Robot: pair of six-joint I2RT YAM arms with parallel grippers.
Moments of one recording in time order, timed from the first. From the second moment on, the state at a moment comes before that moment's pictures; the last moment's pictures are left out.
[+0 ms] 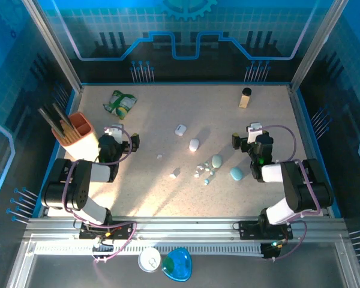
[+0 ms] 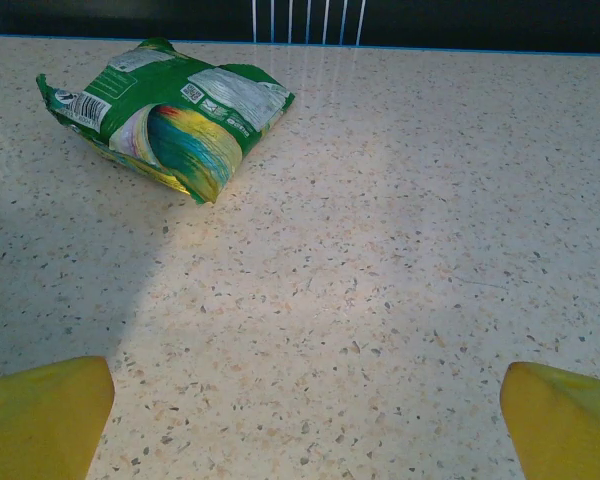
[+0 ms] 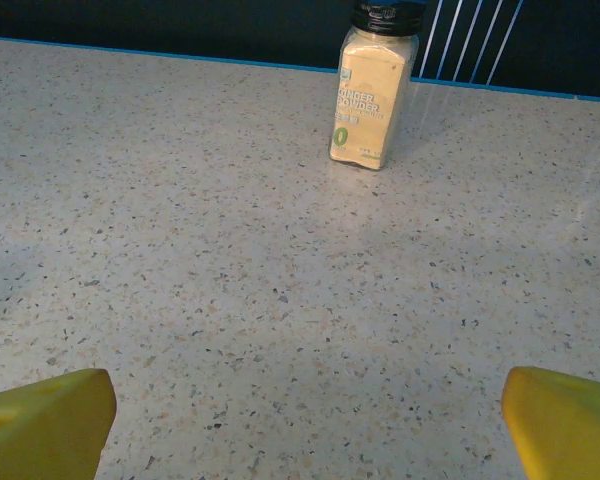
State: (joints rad) left arm -0.01 1.55 0.37 0.81 0.02 -0.07; right arm 0.08 1.53 0.38 0.80 0.06 -0.06
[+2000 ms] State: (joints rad) left arm -0.58 1.37 0.84 -0.04 -0.13 -0.16; right arm 0.23 1.02 0.65 -0.18 -0.06 0.26
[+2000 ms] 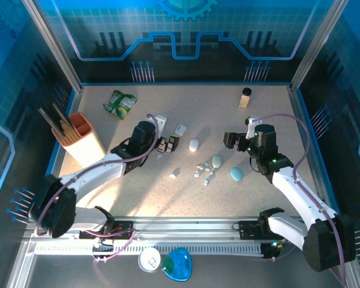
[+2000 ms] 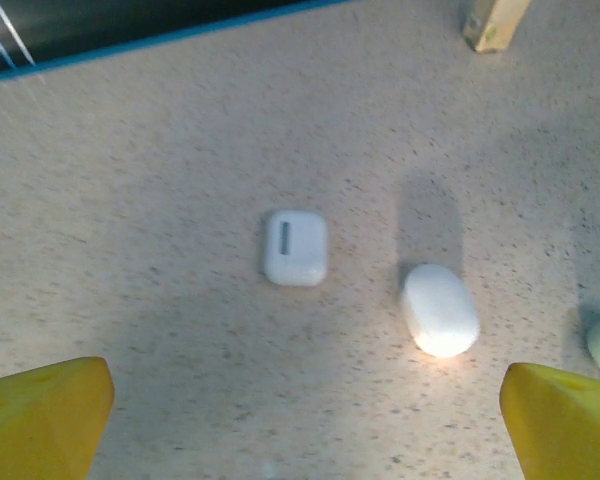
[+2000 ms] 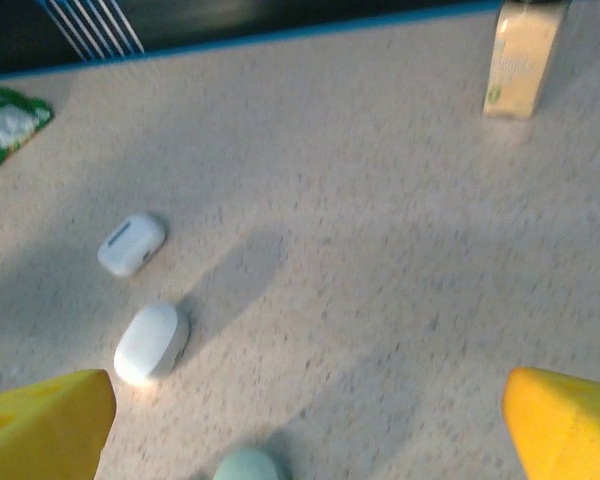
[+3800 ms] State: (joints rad) left arm -0.70 2.25 1.82 -0.80 -0.12 -0.51; right arm 0.13 1.08 0.52 -0.16 -0.29 0.38
